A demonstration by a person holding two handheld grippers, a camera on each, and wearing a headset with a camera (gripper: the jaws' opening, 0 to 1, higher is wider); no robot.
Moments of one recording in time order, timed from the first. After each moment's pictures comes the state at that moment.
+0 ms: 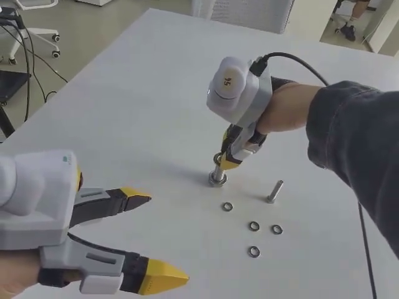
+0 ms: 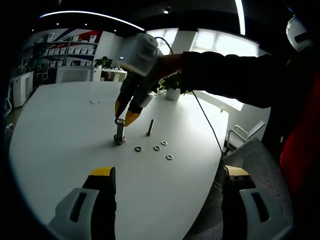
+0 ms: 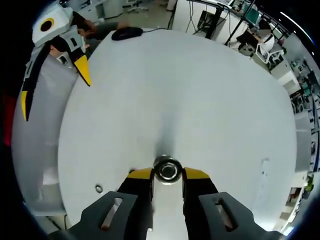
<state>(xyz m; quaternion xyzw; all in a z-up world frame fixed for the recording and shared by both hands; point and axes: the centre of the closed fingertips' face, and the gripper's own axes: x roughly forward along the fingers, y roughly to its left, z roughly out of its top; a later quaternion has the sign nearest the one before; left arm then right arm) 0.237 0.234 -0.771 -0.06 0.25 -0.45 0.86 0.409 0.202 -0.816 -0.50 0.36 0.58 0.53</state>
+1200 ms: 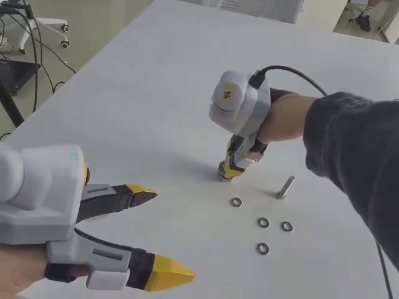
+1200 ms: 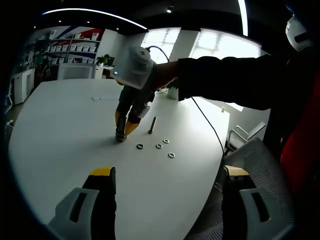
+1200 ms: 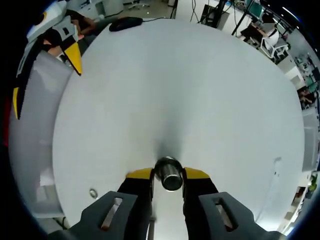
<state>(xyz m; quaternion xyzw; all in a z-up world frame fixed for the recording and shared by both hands) 0.239 0.236 -0.777 -0.07 0.26 -0.44 0.86 0.409 0.202 -0.853 -0.49 0.39 0.58 0.52</state>
